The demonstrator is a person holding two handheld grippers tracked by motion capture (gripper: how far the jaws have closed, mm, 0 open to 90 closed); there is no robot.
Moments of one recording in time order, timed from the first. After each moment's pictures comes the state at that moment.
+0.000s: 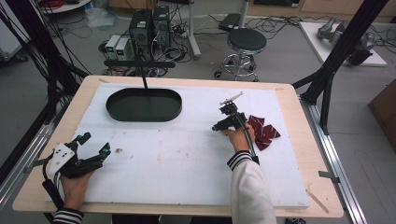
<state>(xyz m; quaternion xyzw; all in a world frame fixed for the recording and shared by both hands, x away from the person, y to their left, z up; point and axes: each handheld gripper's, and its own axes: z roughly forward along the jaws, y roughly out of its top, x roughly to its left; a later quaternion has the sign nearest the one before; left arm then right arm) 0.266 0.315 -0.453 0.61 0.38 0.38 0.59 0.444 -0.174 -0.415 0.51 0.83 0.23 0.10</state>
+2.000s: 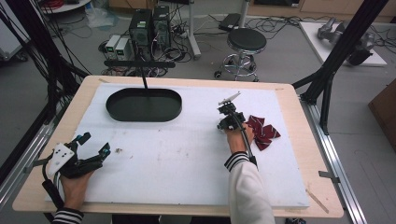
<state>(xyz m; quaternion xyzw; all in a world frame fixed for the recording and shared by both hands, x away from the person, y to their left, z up) 0.266 0.316 -0.453 0.61 0.37 0.38 0.59 0.442 -0.167 -0.411 0.51 0.82 0.21 0.11</state>
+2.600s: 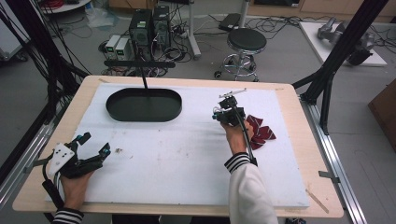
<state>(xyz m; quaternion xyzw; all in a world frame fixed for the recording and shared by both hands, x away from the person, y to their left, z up) 0.266 0.315 -0.453 0.61 0.37 0.38 0.59 0.424 -0.164 -0.375 0.47 0.80 0.35 0.15</state>
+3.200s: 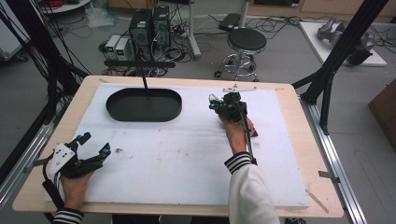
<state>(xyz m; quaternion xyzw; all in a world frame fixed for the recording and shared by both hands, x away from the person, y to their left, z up) 0.266 0.315 -0.453 0.61 0.37 0.38 0.59 0.408 -0.164 -0.343 0.42 0.76 0.47 0.19</state>
